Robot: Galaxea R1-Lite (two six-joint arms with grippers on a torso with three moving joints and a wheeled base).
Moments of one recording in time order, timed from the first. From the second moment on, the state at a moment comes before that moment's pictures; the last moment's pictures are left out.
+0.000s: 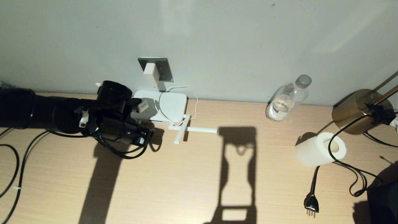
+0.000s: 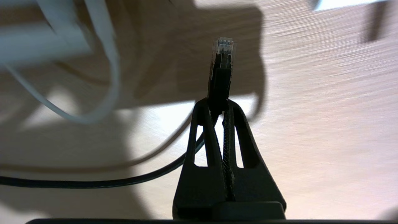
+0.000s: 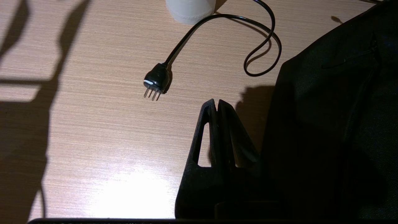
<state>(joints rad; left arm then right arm) -0.28 1.84 -1.28 0.20 0.00 0.07 0.00 0.00 -0.06 0.14 0.00 -0.02</state>
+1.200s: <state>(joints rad) -0.29 1.80 -1.41 0.58 0.11 -0.27 0.00 0.00 -0.06 0.14 0.00 -0.02</state>
